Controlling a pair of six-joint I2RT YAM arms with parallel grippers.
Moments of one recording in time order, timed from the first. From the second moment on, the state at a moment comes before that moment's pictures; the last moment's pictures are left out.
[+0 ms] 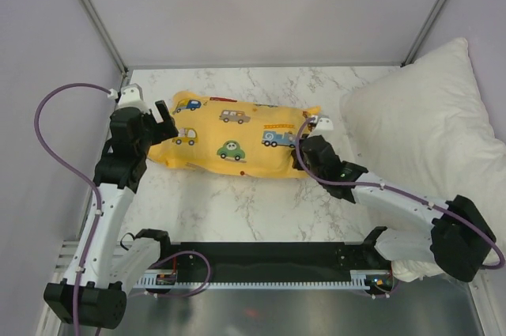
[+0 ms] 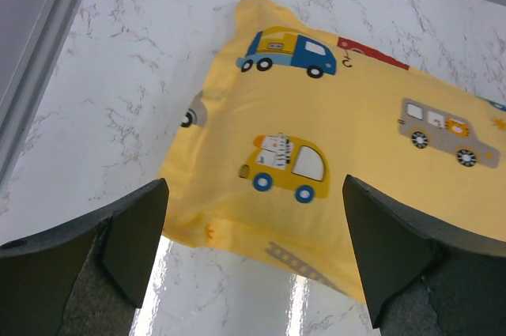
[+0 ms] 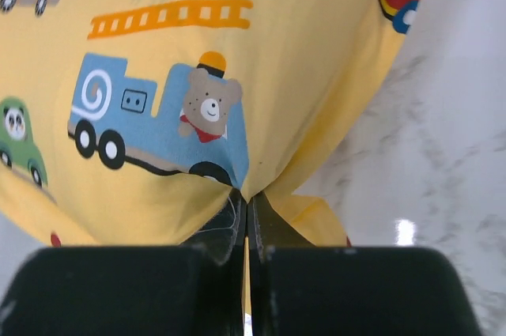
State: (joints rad) left arm -0.10 0.88 0.95 -0.47 -0.19 -0.26; right arm 0.81 1.24 0.68 -0.01 0.40 0.64
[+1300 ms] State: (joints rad) left arm -0.31 1.02 0.64 -0.44 -0.41 -0.59; right arm 0.58 1.01 0.56 -0.19 0.22 0.52
